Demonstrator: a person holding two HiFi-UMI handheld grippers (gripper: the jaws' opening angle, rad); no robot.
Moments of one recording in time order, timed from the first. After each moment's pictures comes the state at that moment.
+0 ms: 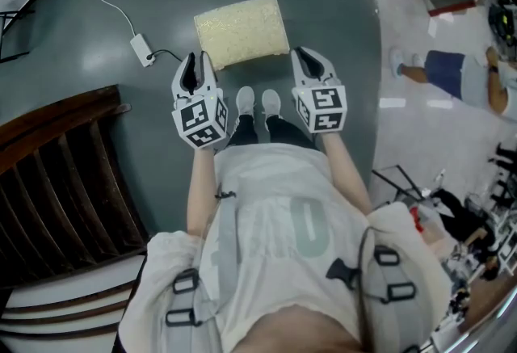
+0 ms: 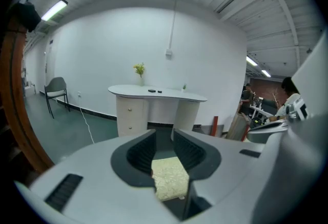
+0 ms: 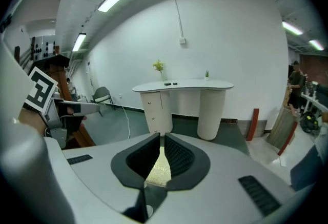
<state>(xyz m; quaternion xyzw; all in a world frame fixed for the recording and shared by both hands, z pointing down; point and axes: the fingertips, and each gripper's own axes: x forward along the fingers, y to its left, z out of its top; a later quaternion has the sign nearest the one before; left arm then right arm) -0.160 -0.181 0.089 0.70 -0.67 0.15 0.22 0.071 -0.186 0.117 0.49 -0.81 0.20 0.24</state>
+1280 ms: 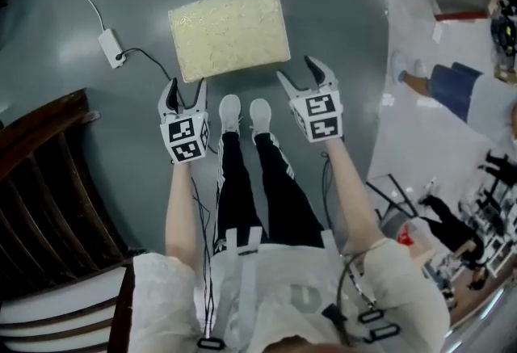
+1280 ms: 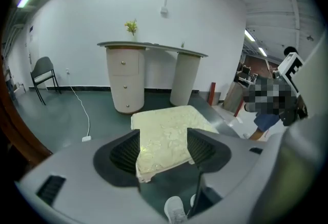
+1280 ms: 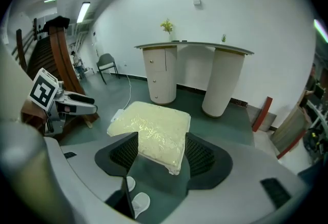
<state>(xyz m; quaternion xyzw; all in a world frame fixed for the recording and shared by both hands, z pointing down) -0.169 -0.167 0.385 0.70 -0.59 0.26 0.30 0.079 -0.210 0.366 0.42 -0.80 0.23 0.37</state>
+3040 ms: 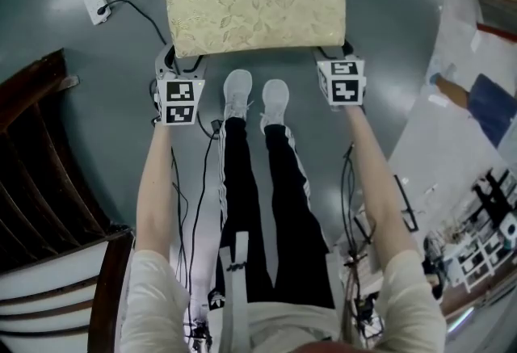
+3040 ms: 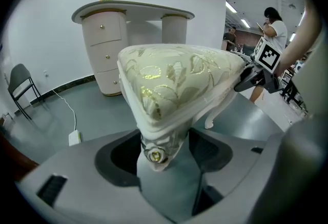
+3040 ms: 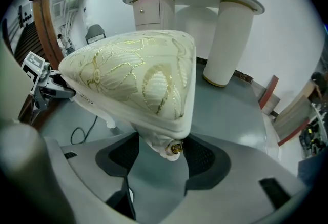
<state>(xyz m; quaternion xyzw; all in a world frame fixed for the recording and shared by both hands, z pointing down) -0.211 -0.147 0.668 0.73 -0.51 0.38 0.26 0.107 -0.210 0.684 0.41 -0.74 0.25 0.47</state>
